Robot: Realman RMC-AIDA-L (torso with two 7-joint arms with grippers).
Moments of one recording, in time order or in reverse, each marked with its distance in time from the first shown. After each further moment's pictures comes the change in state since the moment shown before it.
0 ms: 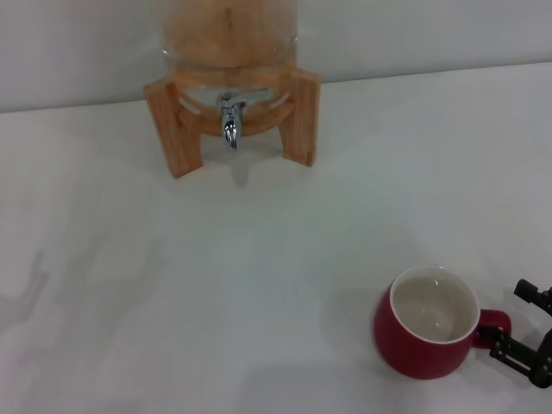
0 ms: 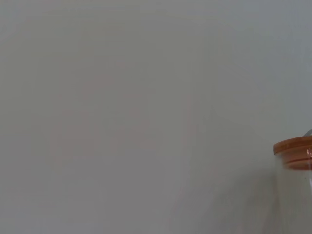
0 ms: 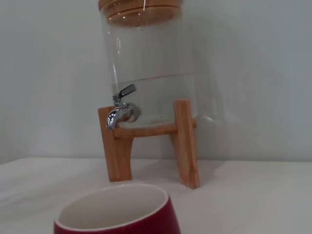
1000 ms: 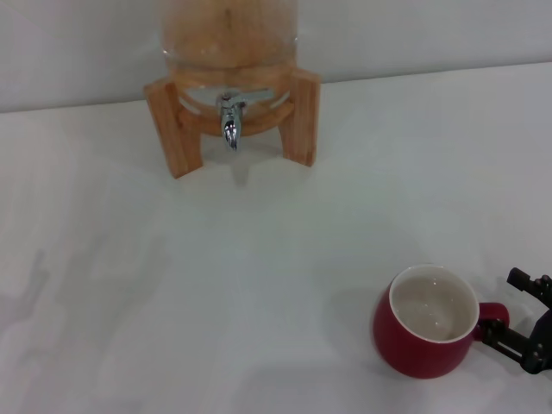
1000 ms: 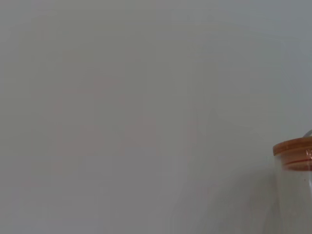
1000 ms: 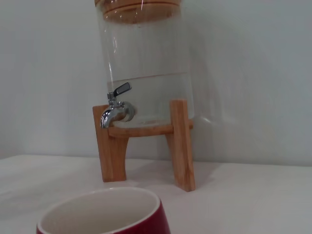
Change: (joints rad) left arm -0.002 0.000 0.000 0.002 0.000 0.000 0.000; right arm 0.033 0.002 0.012 -0.001 0.003 0.031 -0.010
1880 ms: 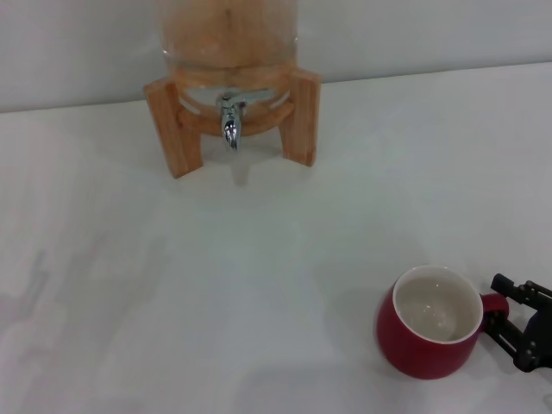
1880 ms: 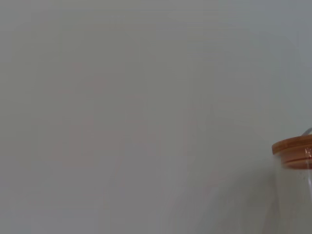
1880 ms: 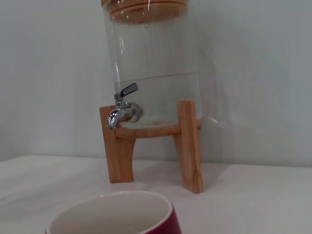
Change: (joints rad) left arm 0.000 0.000 0.000 0.000 0.002 0.000 0.011; right arm 0.009 0.000 -0.011 -0.012 -0.006 0.009 0.007
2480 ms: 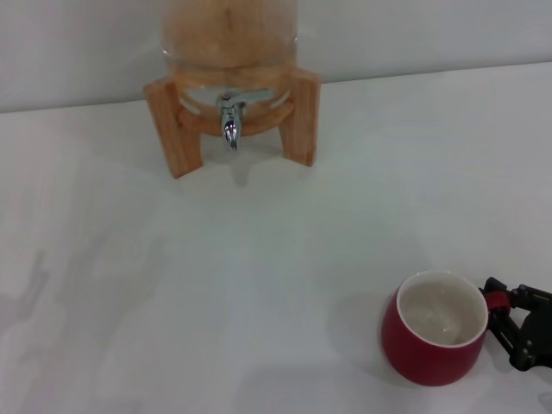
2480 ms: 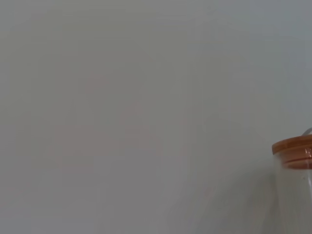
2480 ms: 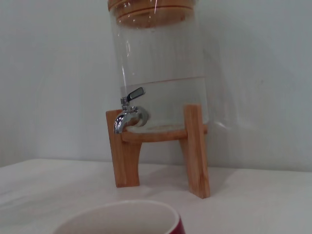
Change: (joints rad) left arm 0.000 0.000 0.000 0.000 0.000 0.000 0.000; right arm 0.000 0.000 0.000 -0.014 -0.011 -0.005 0.002
